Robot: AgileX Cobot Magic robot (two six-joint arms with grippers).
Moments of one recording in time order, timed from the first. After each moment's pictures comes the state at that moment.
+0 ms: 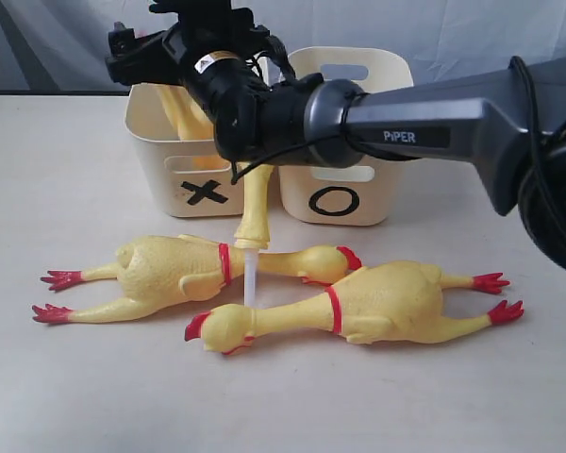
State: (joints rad) left arm 0.09 0.00 0.00 0.04 0.14 0.06; right arm 0.81 2.20 -1.61 0.60 -0.55 -0.48
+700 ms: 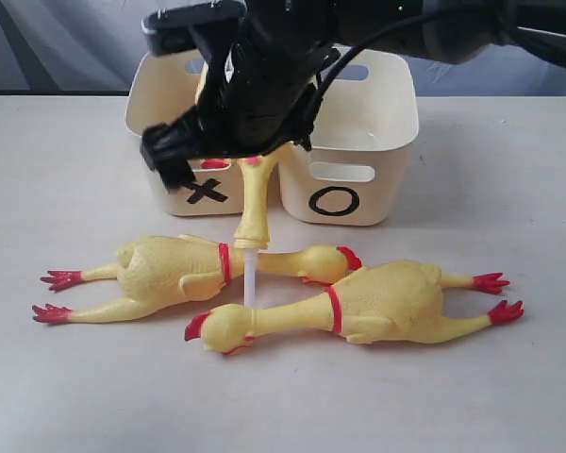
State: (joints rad) left arm 0.09 0.00 0.00 0.04 0.14 0.06; right arm 0.81 1.89 -1.62 0.04 0.85 0.12
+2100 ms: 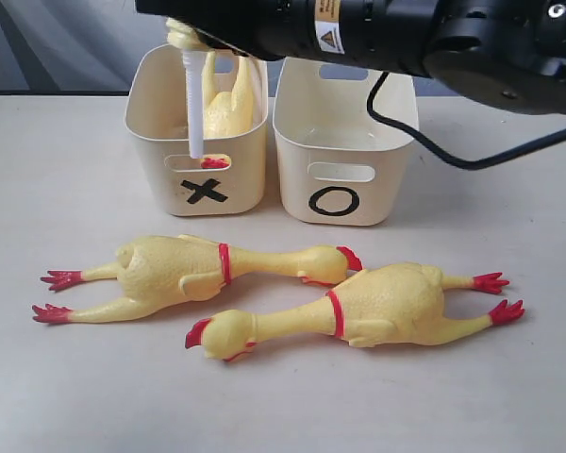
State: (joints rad) left arm 0.09 0.00 0.00 0.04 0.14 0.06; right arm 0.79 1.52 -1.16 -0.74 -0.07 1.04
